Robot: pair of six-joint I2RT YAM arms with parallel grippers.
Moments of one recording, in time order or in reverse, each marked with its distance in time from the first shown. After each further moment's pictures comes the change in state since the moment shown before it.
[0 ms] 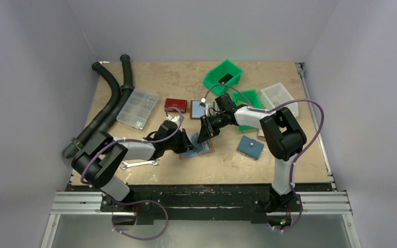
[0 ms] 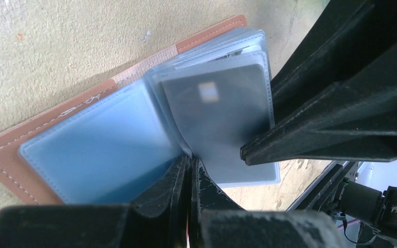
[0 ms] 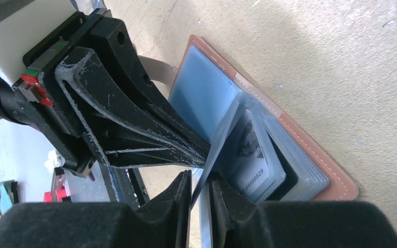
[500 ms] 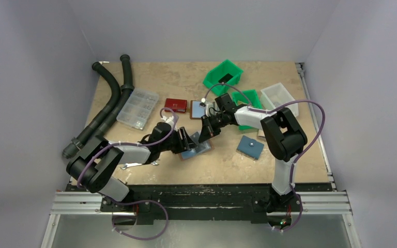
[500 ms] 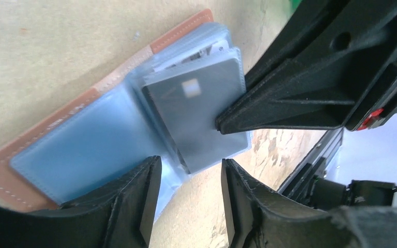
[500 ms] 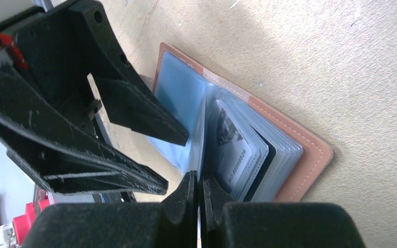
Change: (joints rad) left arm 0.022 -0.058 -0.073 0.108 0.035 -0.045; right arm 0.005 -0.010 0.000 -0.013 0.083 -0.008
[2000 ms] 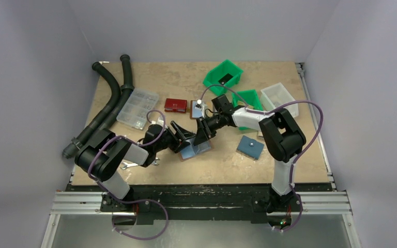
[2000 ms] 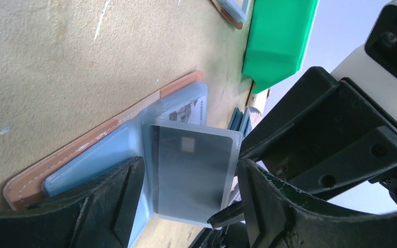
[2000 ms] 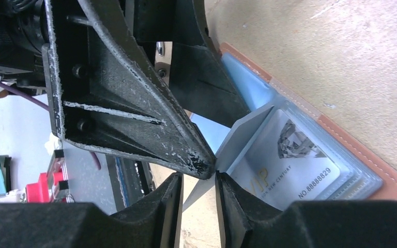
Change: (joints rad) left arm 0.116 0.122 -0.120 0.426 0.037 -0.434; right arm 0.041 0.000 0.000 0.035 -0.137 -0.031
